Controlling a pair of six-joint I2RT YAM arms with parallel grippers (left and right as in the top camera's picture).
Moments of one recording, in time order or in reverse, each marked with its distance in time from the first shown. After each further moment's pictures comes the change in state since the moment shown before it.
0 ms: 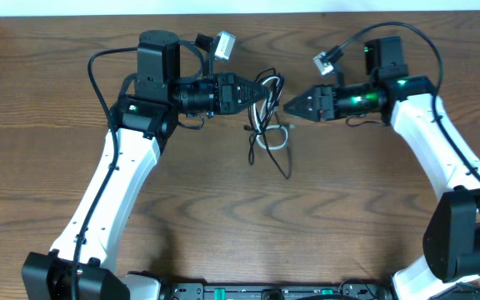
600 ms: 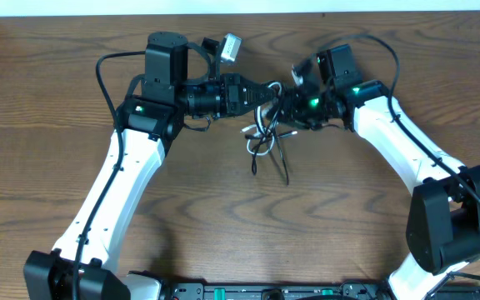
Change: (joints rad) left arm -0.032 0.003 0.000 -0.004 -0.055 -0.071; right arm 0.158 0.074 0.004 0.000 0.411 0.436
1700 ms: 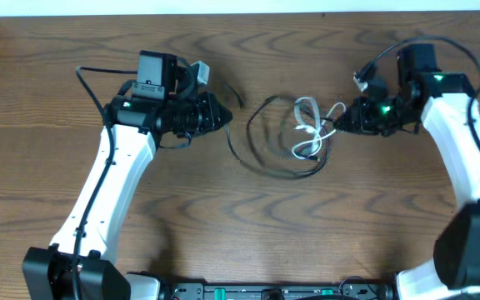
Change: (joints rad) left arm 0.065 0.016 0.001 -0.436 -0.428 0.211; right arm -0.313 -0.146 0.039 -0.405 -0.058 -0.610
